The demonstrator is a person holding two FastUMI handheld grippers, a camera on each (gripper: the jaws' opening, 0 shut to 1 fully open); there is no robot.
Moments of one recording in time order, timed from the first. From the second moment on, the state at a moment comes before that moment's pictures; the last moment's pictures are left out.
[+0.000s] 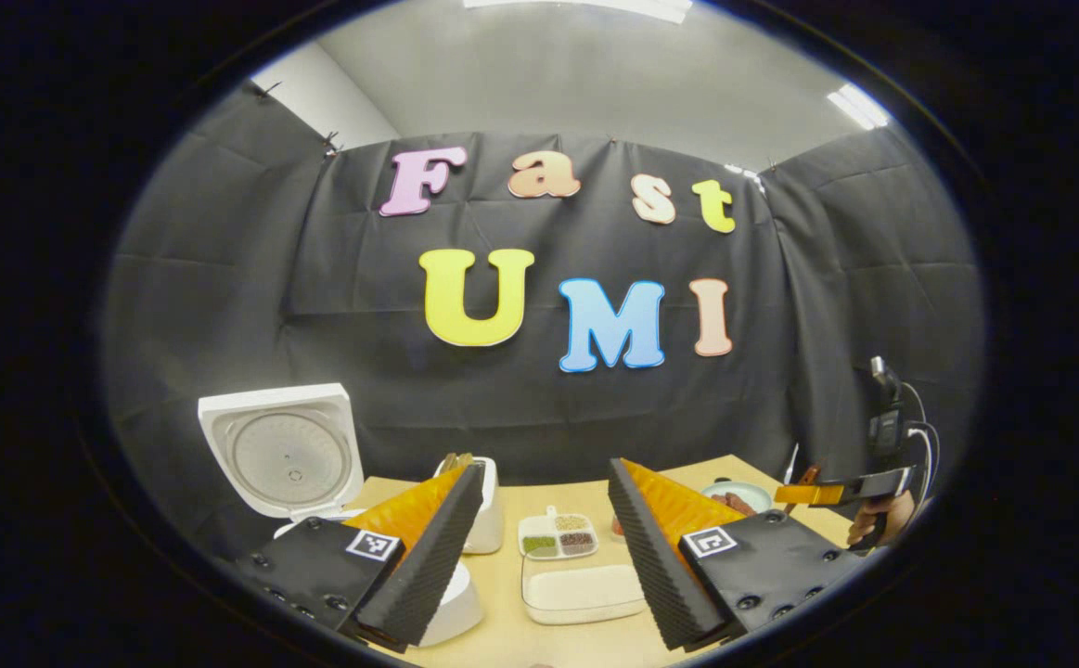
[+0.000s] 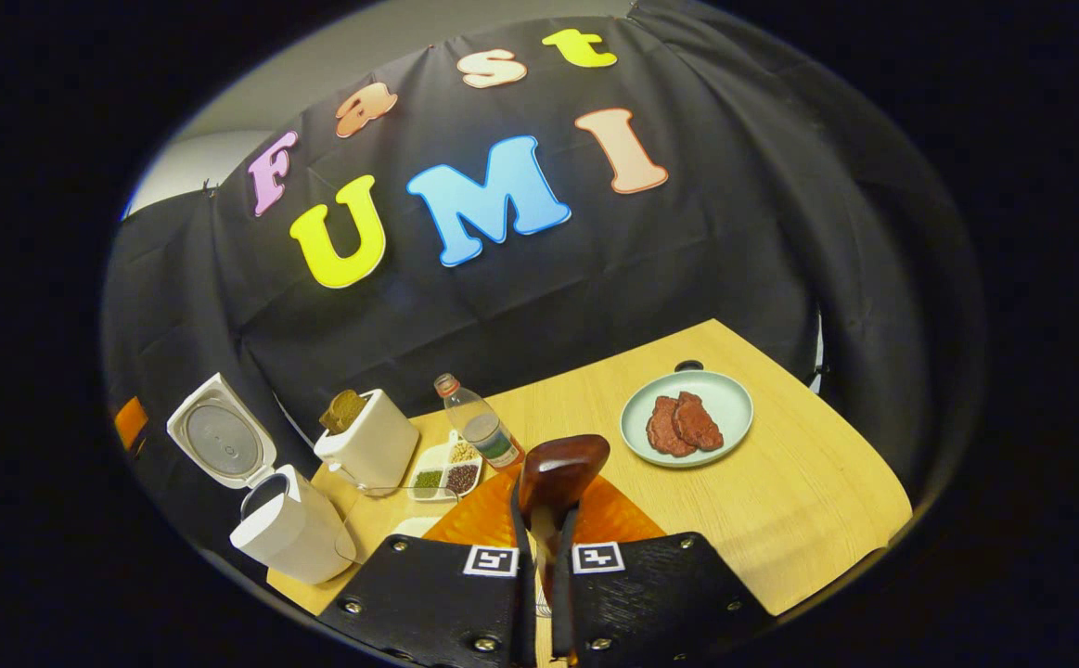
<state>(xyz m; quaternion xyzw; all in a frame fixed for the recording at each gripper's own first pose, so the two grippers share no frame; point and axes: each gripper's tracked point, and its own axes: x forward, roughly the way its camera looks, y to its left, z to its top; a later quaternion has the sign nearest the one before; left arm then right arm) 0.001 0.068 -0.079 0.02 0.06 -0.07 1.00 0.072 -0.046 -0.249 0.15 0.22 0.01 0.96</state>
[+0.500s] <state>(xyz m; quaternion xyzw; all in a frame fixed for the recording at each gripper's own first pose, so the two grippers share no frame) -0.017 0.077 -0.084 0.02 0.07 -0.05 1.00 0.079 -0.037 -0.310 0.12 0.26 -0.01 0.96</state>
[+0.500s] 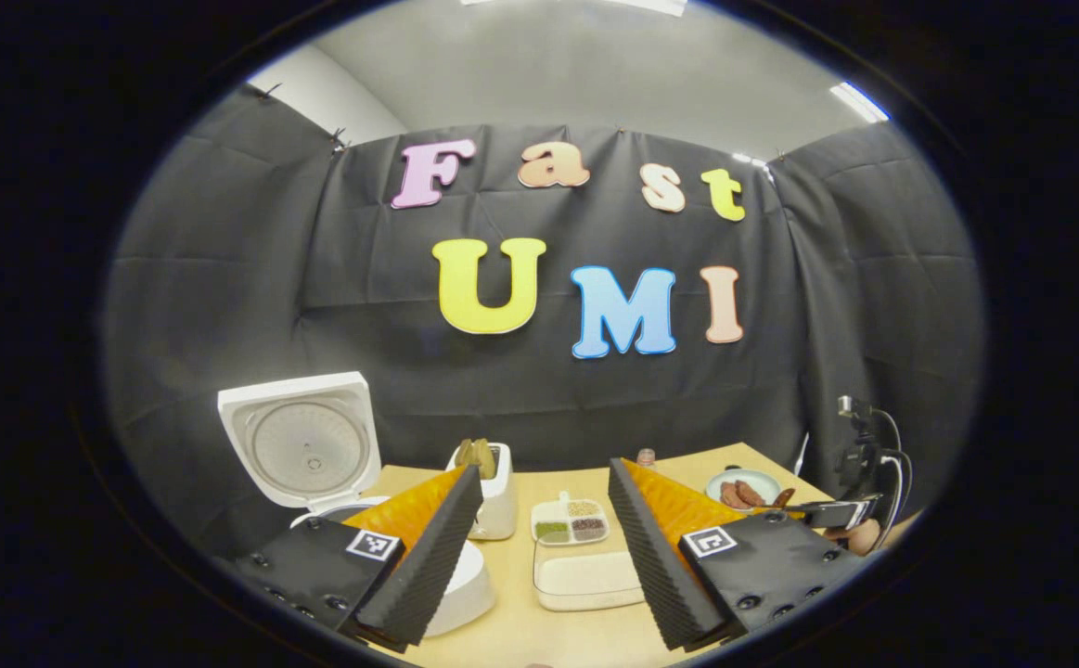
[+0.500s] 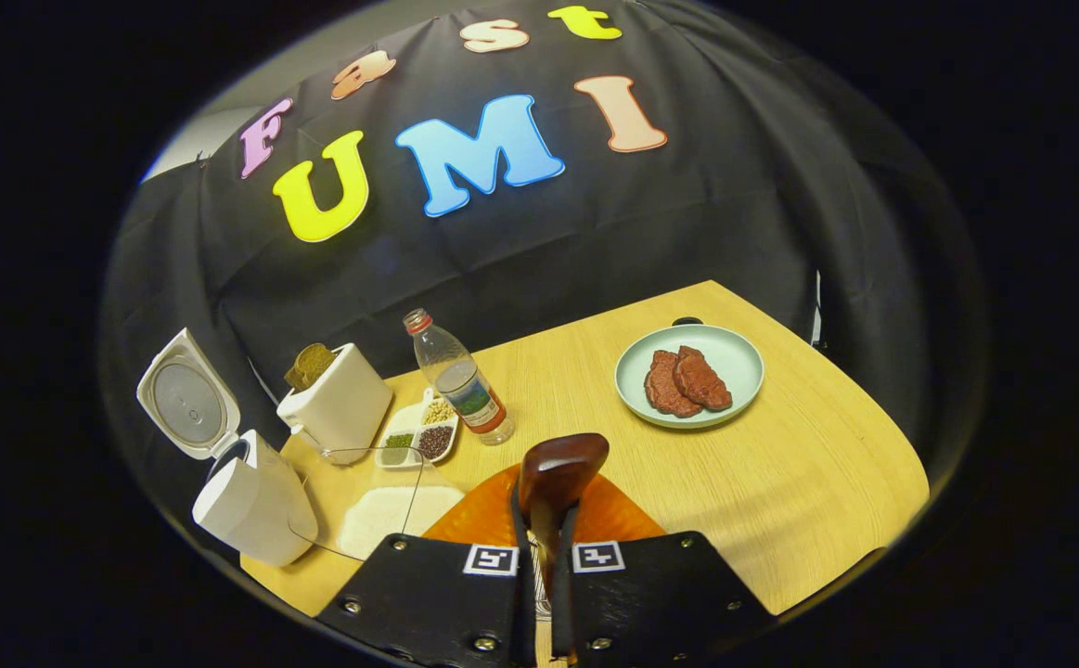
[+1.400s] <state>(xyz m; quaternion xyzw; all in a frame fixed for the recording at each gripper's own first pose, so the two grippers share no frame) 0.003 0.079 -0.072 -0.02 0.04 -0.03 1.00 0.043 -0.024 -0.104 0.01 0.08 0.02 1.00</state>
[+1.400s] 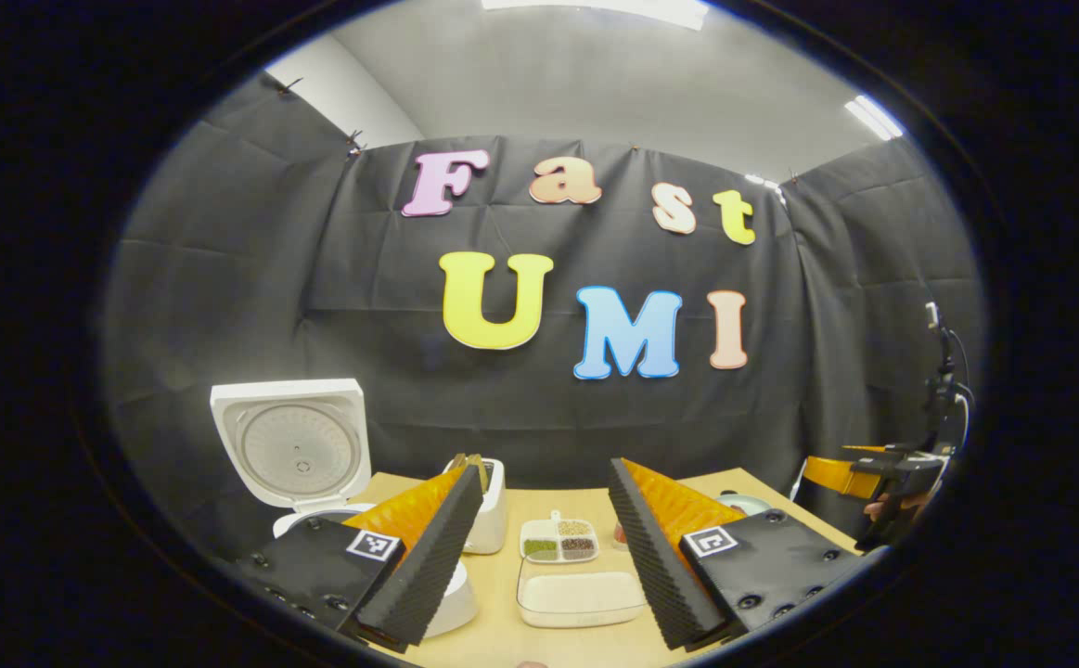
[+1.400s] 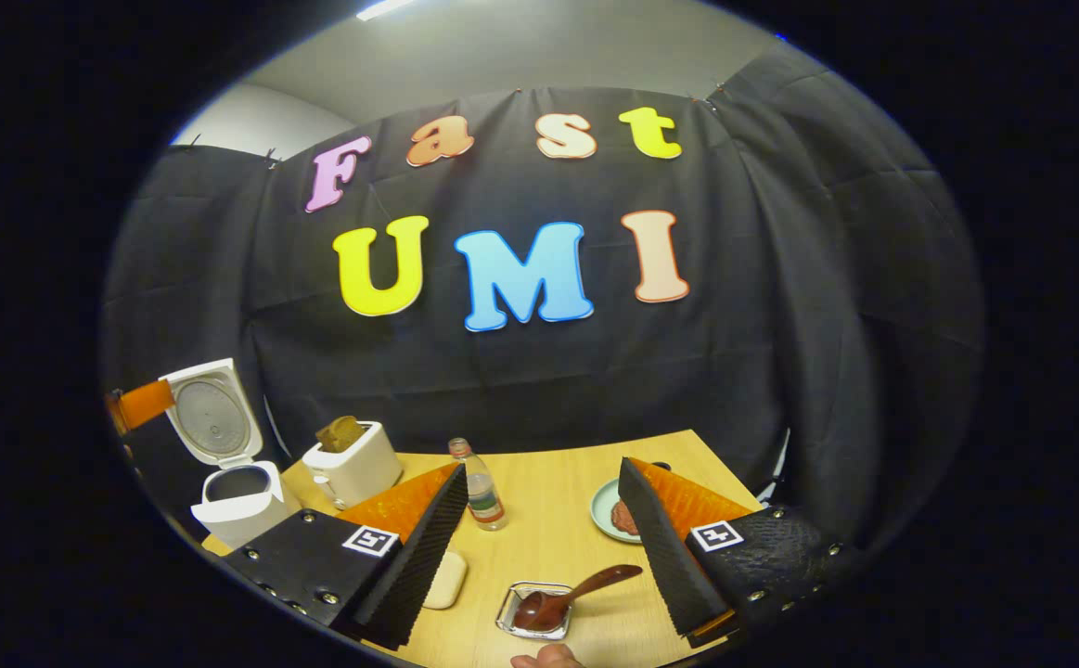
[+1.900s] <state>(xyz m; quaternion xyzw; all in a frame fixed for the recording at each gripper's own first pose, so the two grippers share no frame) 0.034 0.194 -0.059 -0.03 0.07 0.05 1.00 0.043 0.040 -0.034 -0.02 0.02 0.07 1.00</state>
